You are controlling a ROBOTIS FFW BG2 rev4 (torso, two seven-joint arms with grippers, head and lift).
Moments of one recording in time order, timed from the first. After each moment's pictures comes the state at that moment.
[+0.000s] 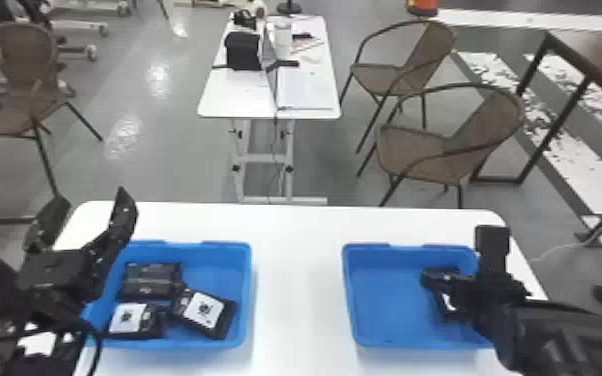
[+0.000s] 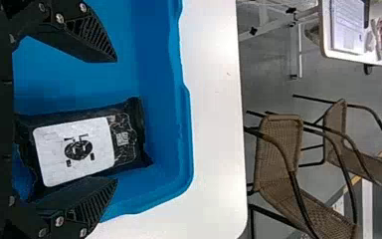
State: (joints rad) left arm 0.32 0.00 0.14 -1.87 0.23 -0.14 -0.12; right arm -0.12 -0.12 -0.15 -1.35 -0.06 0.70 0.03
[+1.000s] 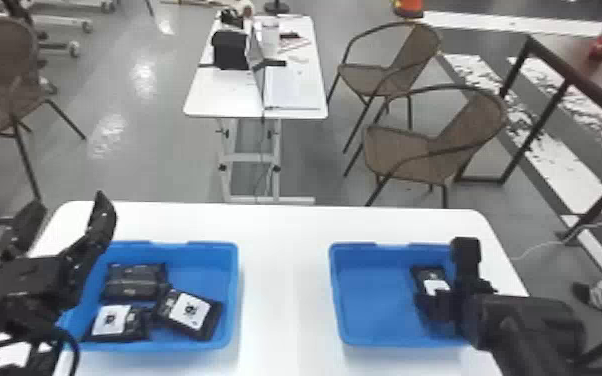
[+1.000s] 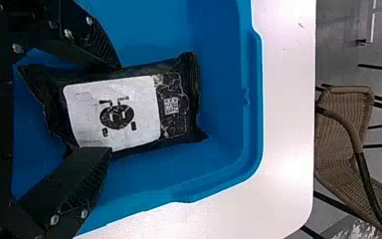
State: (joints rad) left arm 0.33 0.00 0.15 -1.86 0.24 -0.15 -0.12; right arm -0.29 -0.15 -0.14 -0.99 -0.02 0.70 -0.05
